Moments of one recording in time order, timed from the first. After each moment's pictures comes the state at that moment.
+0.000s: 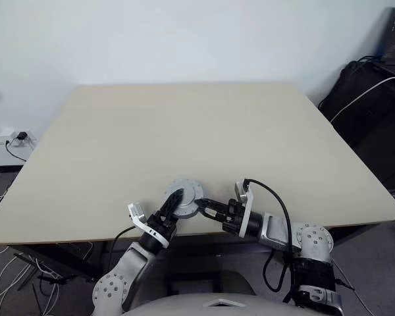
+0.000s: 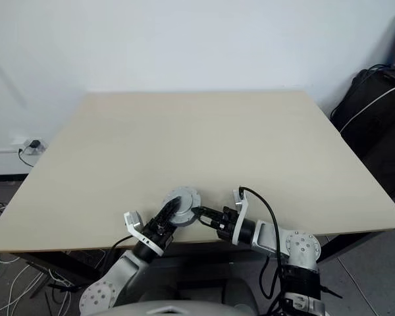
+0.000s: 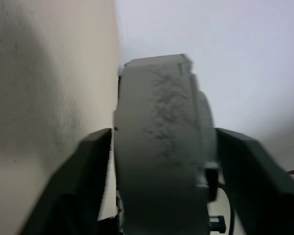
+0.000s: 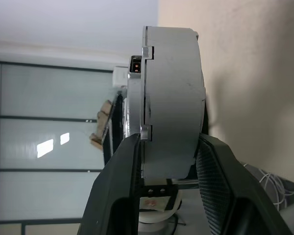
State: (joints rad) left arm 0.32 -0.07 0.02 -0.13 -1.39 0.65 -0.29; right arm -0.10 -0.08 -0.31 0.02 1.37 1.43 0.13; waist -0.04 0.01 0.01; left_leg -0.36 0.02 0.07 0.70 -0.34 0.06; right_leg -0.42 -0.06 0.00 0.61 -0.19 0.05
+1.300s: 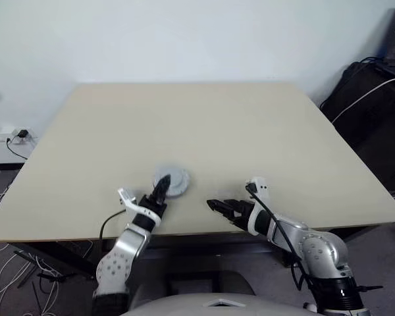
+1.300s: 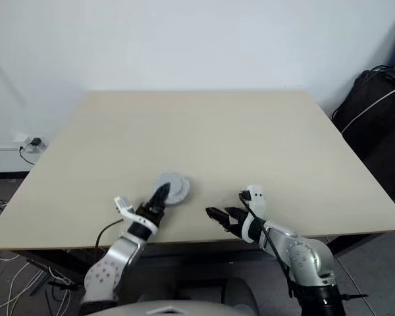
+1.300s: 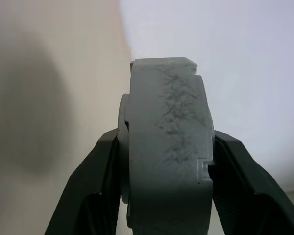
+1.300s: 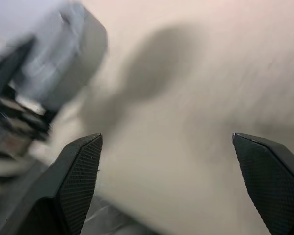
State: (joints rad) left arm 0.06 -0.07 0.12 0.00 -1.25 0.45 -0.21; right arm 0.05 -0.31 0.05 -0.31 0.75 0.85 0.27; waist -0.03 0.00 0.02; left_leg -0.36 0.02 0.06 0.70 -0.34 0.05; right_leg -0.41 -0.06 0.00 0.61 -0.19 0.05
